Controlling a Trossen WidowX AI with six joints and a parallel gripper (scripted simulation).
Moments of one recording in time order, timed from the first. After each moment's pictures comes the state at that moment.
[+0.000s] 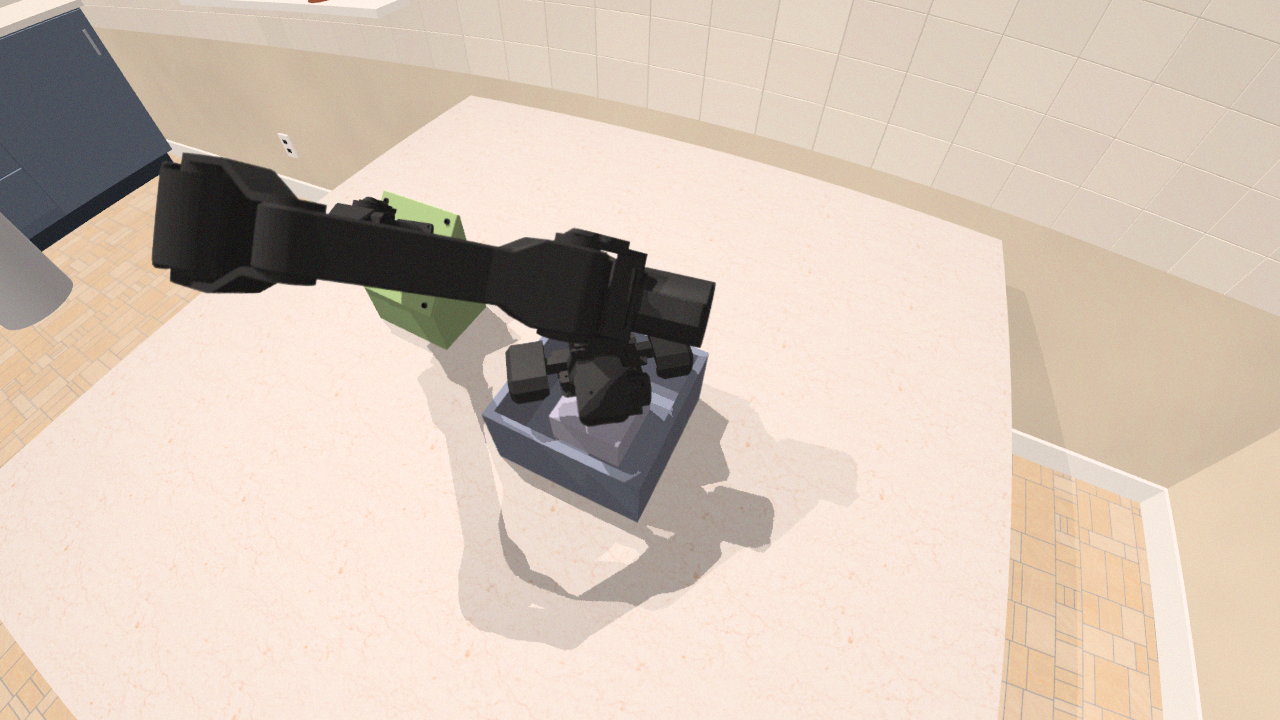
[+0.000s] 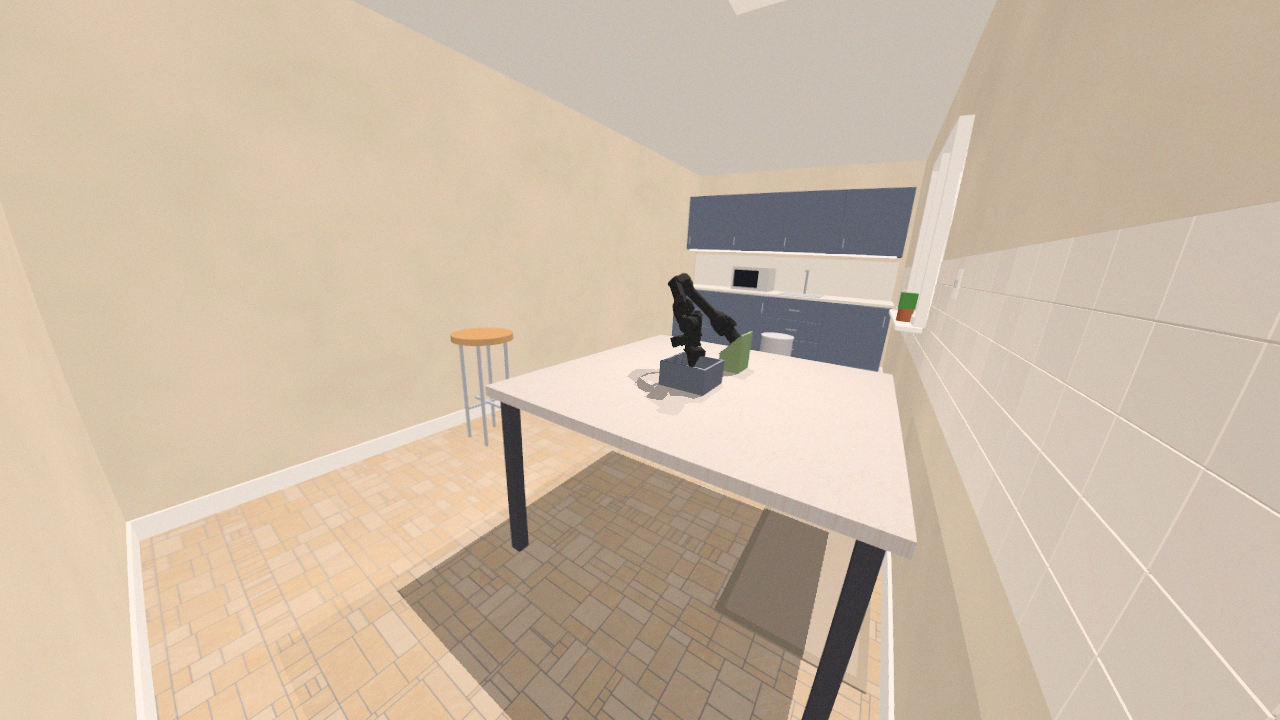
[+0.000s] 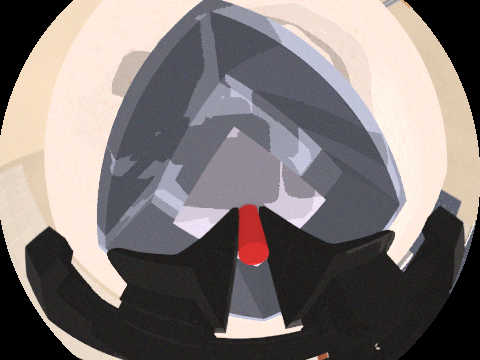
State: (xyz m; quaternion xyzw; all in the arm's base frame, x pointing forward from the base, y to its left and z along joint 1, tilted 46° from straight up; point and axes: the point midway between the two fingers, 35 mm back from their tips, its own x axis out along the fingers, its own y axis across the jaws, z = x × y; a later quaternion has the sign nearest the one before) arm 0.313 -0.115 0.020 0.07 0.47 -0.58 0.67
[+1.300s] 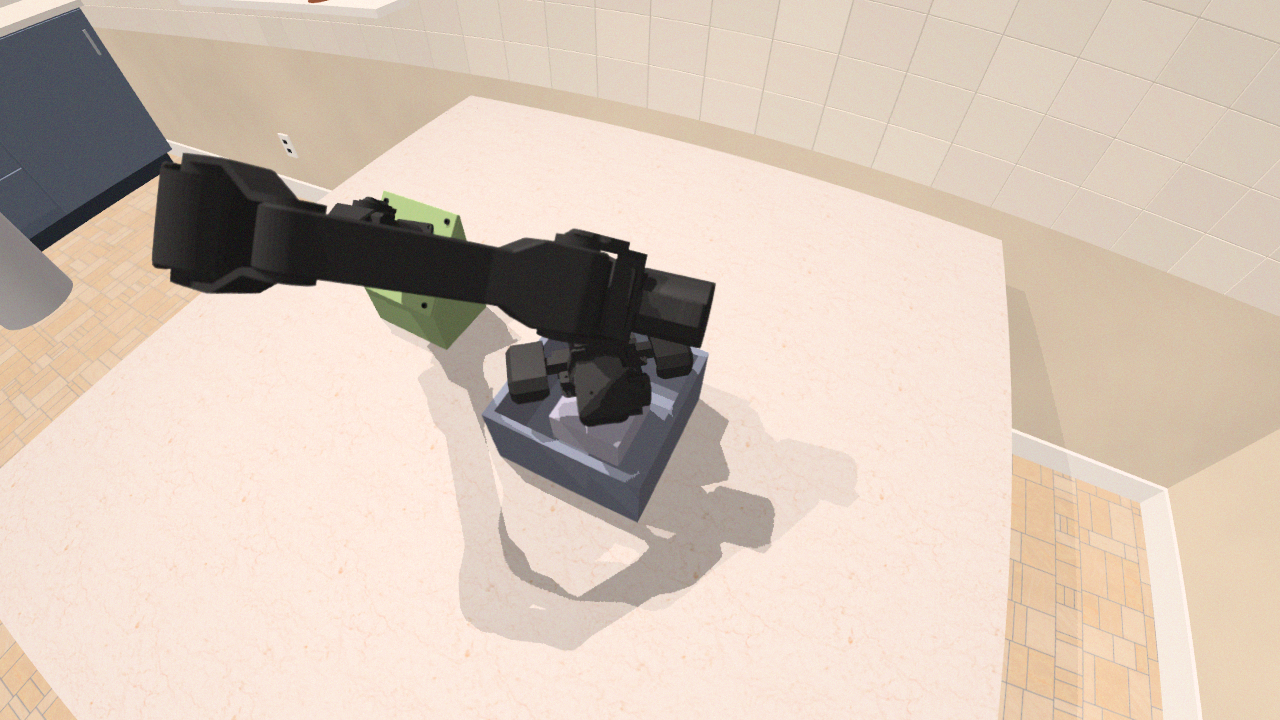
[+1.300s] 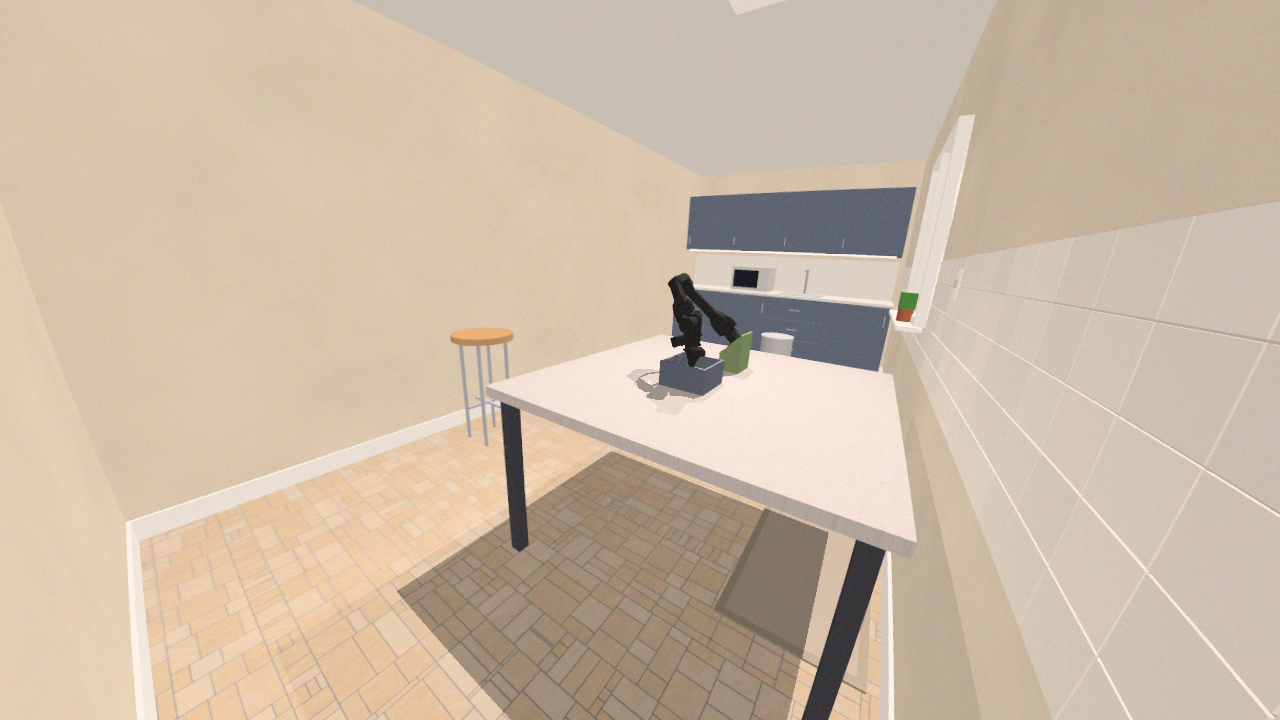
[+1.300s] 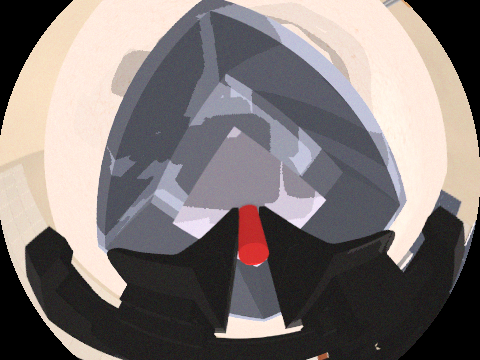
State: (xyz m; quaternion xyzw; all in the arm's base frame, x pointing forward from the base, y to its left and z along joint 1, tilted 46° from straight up) arm 0.313 -0.115 0.020 0.07 0.47 -0.58 0.67
